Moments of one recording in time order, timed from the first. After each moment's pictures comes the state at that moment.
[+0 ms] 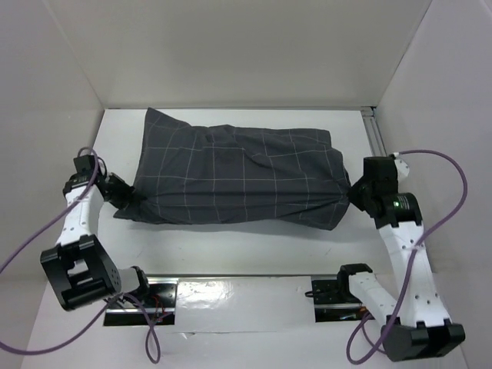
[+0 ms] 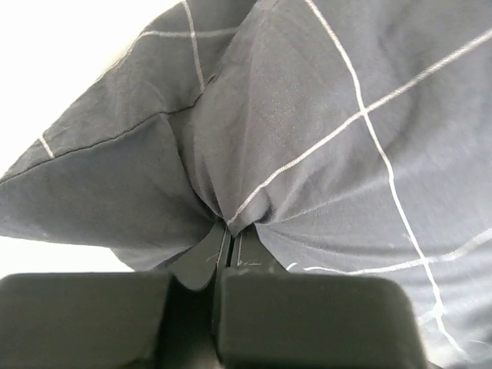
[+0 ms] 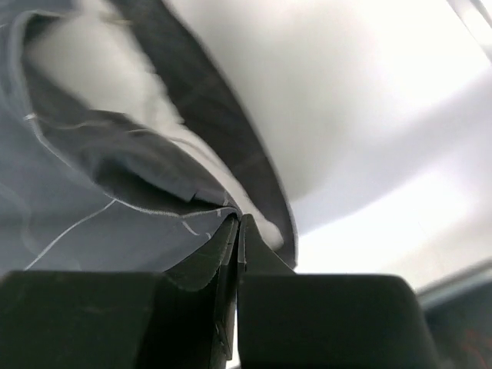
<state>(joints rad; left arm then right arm) 0.40 1.30 0.91 -0.73 0.36 -0.62 0.05 0.85 1.03 -0.98 0.26 0.72</state>
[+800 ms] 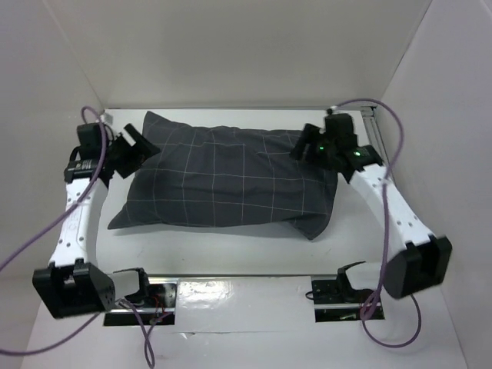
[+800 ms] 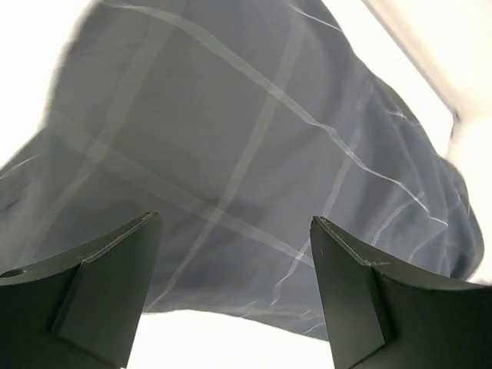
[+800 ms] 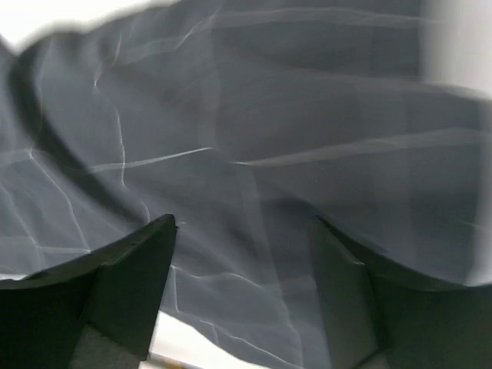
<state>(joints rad) 0.23 1.15 1.15 -0.65 0.30 -0.61 0.21 1.23 1.23 -0.64 -0.02 0.57</state>
